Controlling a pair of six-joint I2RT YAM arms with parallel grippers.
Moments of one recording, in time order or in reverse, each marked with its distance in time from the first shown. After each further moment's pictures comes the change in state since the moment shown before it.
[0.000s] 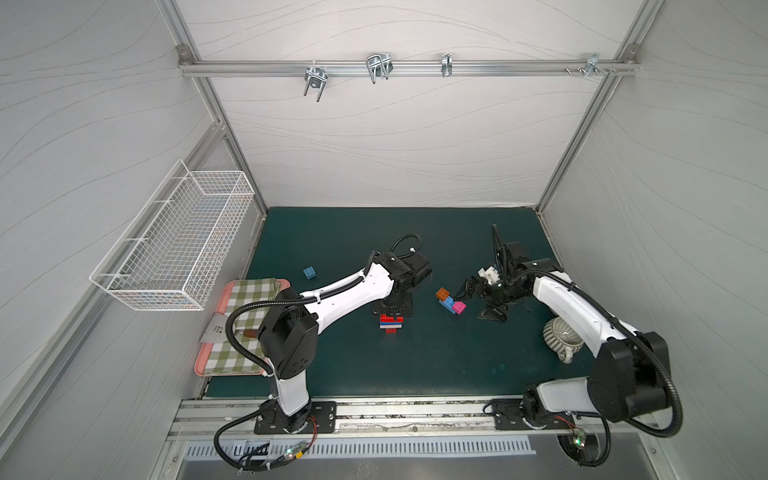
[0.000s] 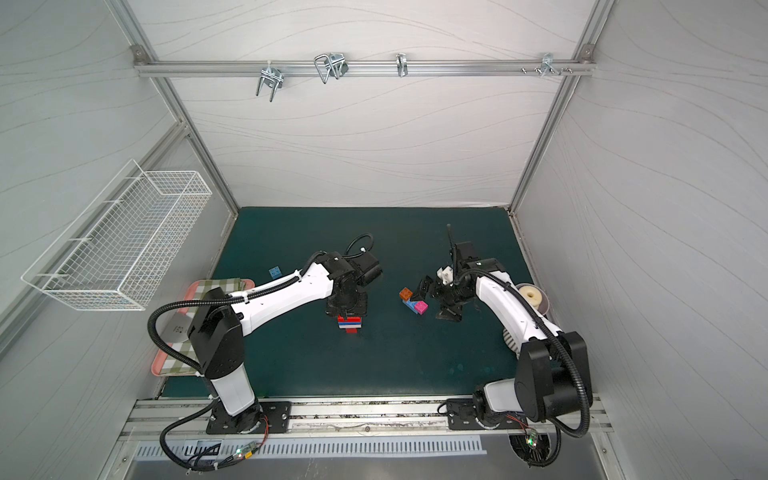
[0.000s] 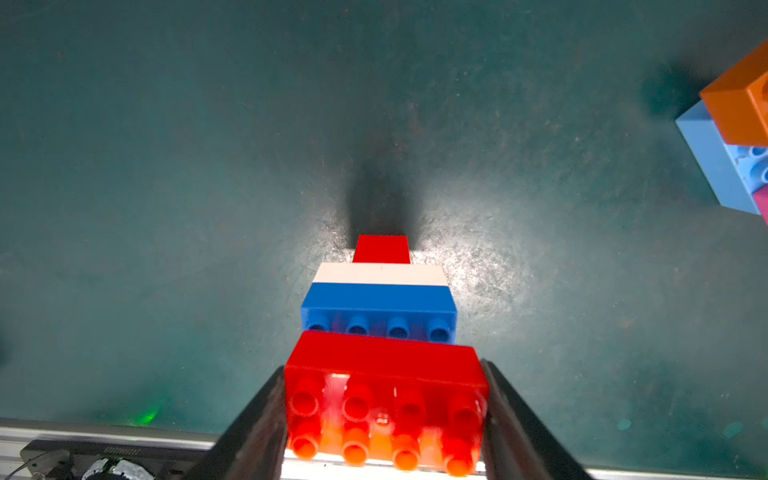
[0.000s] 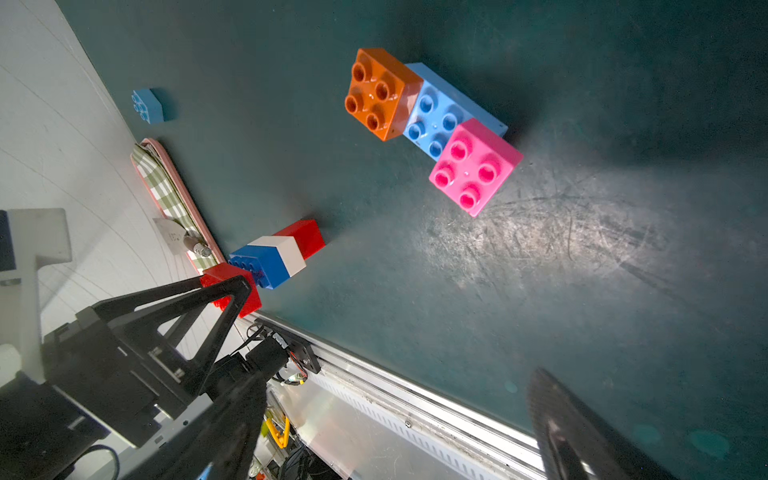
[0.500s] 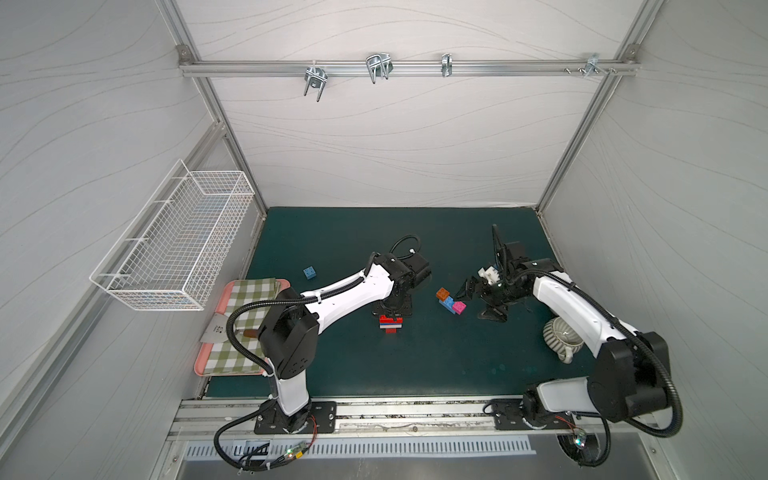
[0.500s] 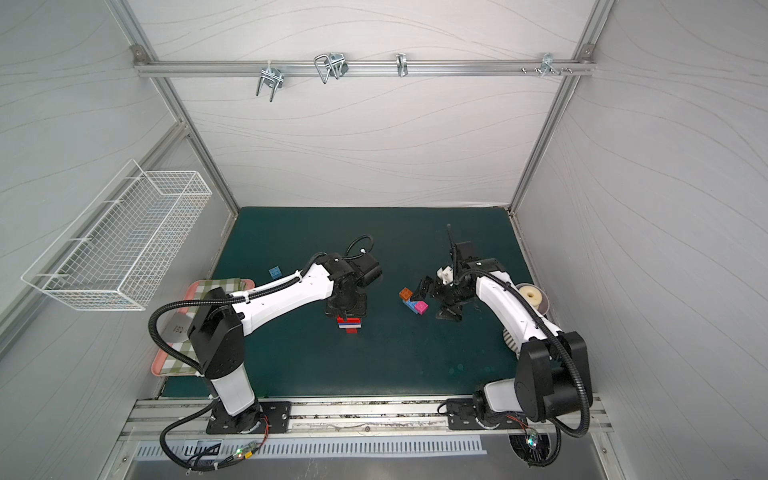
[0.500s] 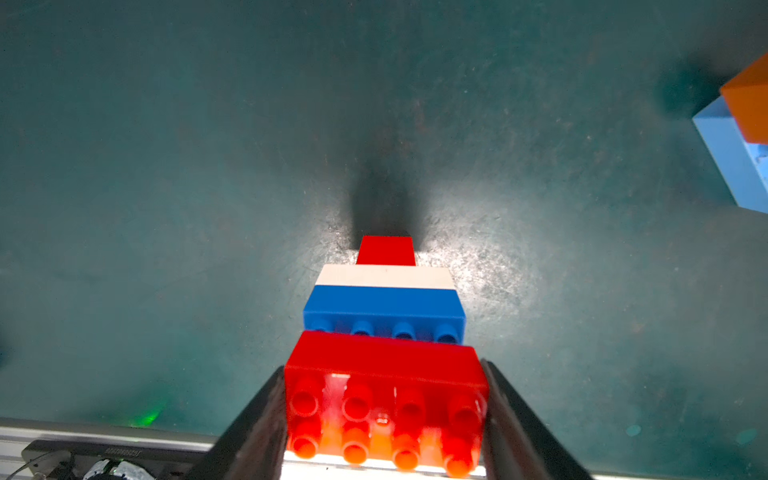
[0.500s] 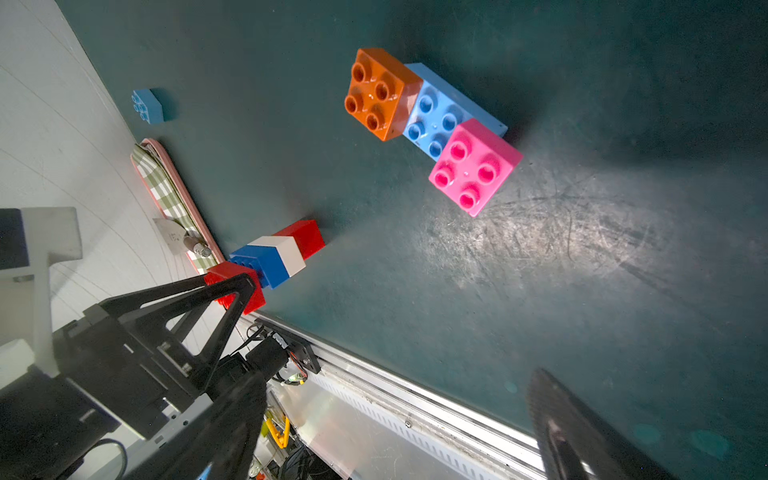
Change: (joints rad) left arm 0.000 0.000 -0.018 0.008 -0.006 0.000; right arm 0.000 0.000 0.000 0.000 0.000 0.000
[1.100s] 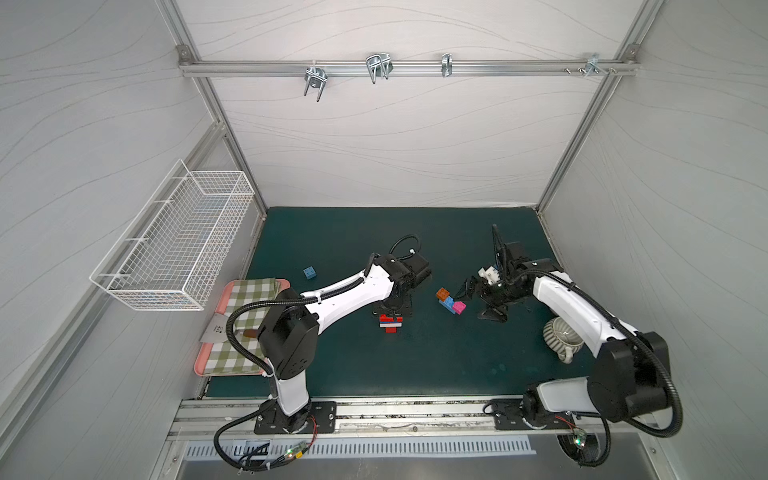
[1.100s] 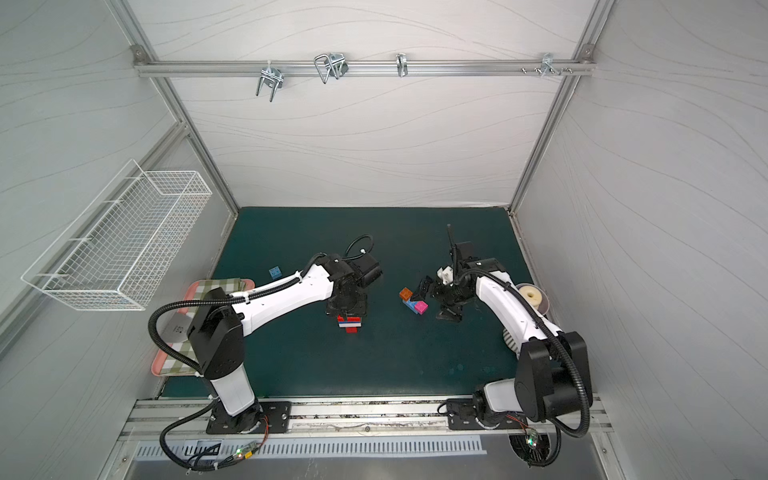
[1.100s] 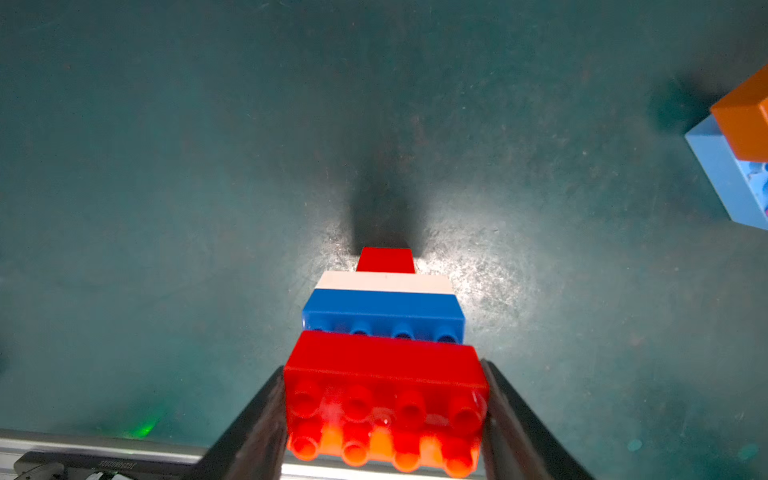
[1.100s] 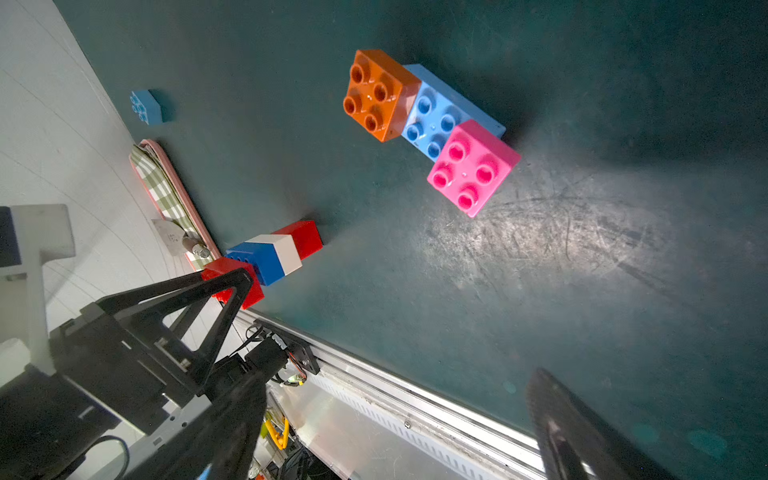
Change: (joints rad) left arm 0.002 -0.002 -0.010 0.026 -0.019 -0.008; right arm 0.000 0.000 0.000 0.000 0.004 0.000
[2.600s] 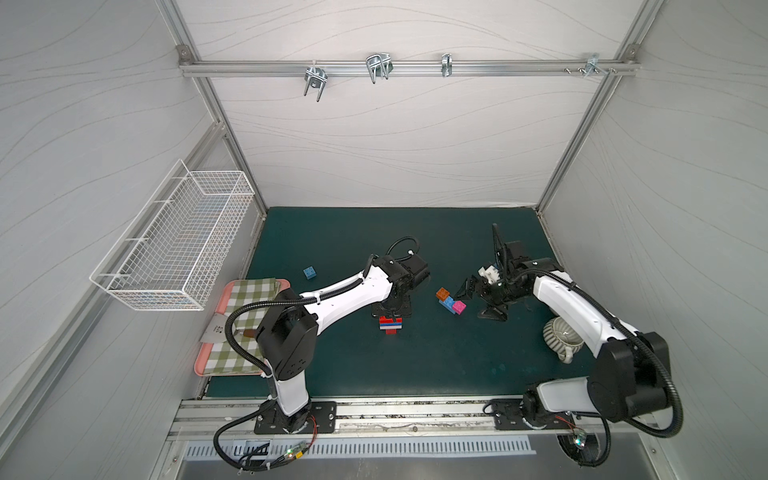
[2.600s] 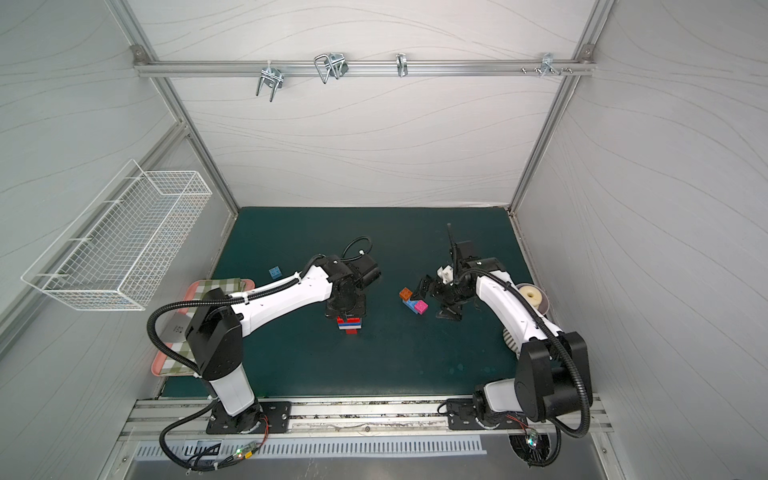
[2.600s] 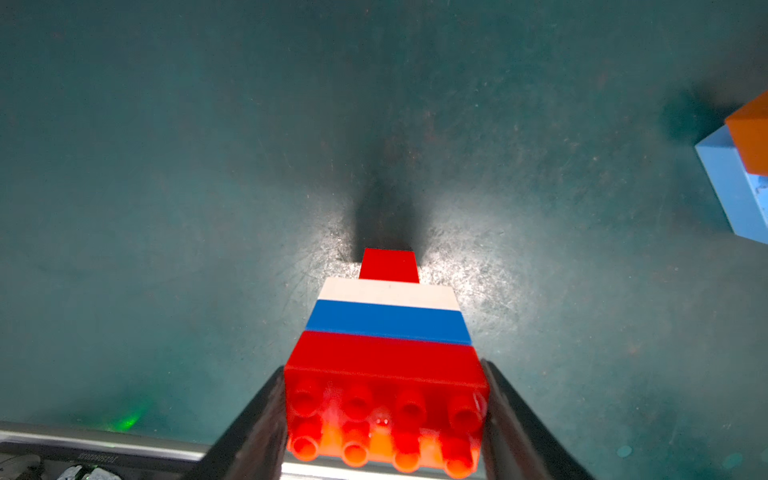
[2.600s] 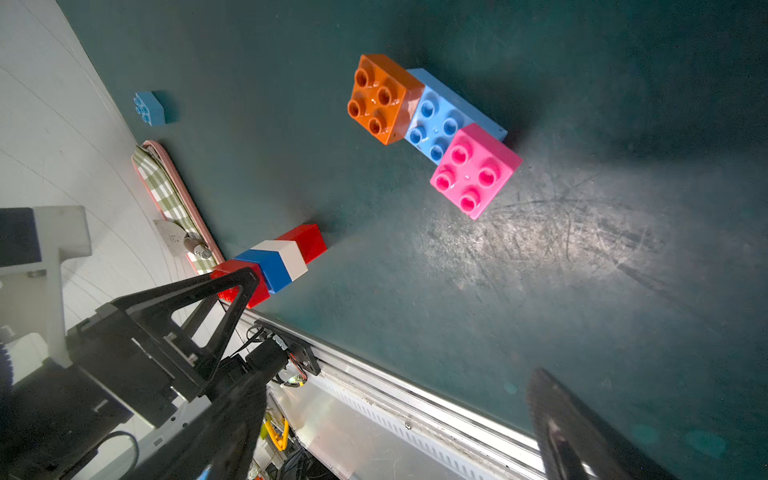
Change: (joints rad) left arm -0.003 -0.010 -0.026 0.013 0.006 -0.046; right arm 0.000 0.000 0.008 -0.002 0.002 0.000
